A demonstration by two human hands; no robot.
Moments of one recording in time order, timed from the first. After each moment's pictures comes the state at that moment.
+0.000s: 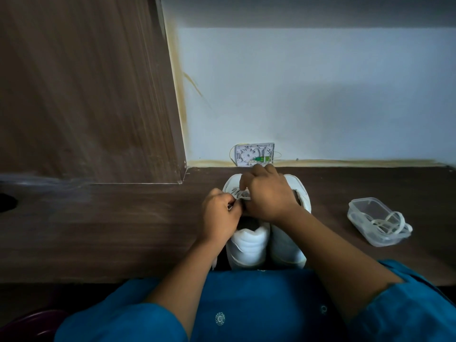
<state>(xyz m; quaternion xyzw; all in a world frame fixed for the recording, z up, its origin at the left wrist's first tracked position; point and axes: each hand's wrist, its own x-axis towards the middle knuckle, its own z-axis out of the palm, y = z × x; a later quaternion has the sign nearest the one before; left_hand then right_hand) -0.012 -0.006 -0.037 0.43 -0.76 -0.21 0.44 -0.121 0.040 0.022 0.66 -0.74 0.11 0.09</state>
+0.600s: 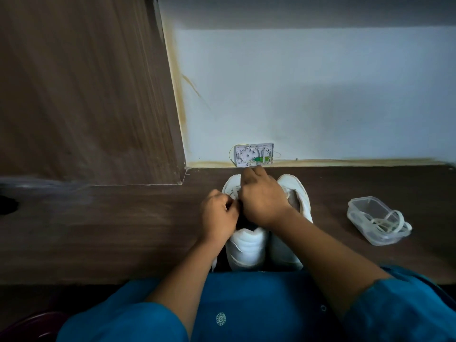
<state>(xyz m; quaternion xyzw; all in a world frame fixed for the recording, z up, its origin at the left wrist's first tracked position) -0.013 -0.004 -0.035 0.45 -0.75 -0.22 0.44 -0.112 0.037 0.014 0.69 -0.70 0.09 0.16</state>
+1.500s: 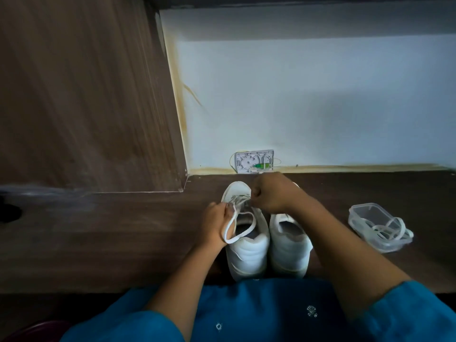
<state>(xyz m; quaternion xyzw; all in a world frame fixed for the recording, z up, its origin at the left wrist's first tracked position) -0.010 -0.019 -0.039 0.46 -0.82 -0.18 0.28 -0.145 0.033 0.048 0.66 -0.74 0.11 -0.07</state>
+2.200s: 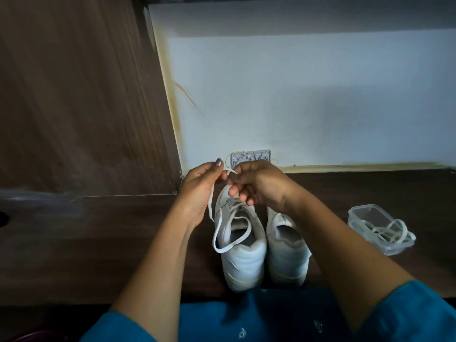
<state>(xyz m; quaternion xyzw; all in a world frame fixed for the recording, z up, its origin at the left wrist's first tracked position) -0.009 -0.034 0.032 0.27 -0.58 -0.61 0.46 -0.138 0.027 0.058 0.50 -0.55 0.48 -0.47</state>
